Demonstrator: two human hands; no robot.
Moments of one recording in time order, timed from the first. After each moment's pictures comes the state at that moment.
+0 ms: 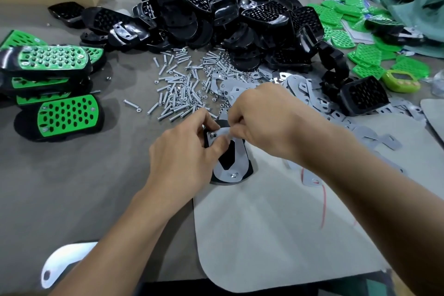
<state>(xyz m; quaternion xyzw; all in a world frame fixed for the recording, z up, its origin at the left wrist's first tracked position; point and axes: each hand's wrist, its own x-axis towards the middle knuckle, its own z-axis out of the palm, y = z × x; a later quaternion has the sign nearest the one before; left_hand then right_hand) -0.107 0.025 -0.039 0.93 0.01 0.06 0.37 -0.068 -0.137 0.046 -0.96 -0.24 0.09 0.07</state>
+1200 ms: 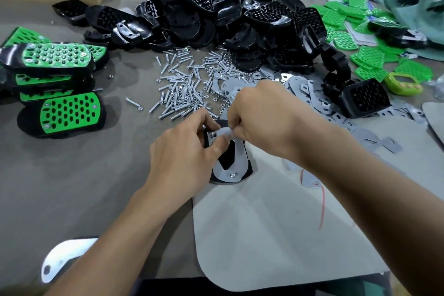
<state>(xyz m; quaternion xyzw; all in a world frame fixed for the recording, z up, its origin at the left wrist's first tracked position) -0.108 0.025 -0.040 0.92 0.01 0.07 0.38 -0.068 -0.134 0.051 -0.96 -0.26 0.05 0.05</state>
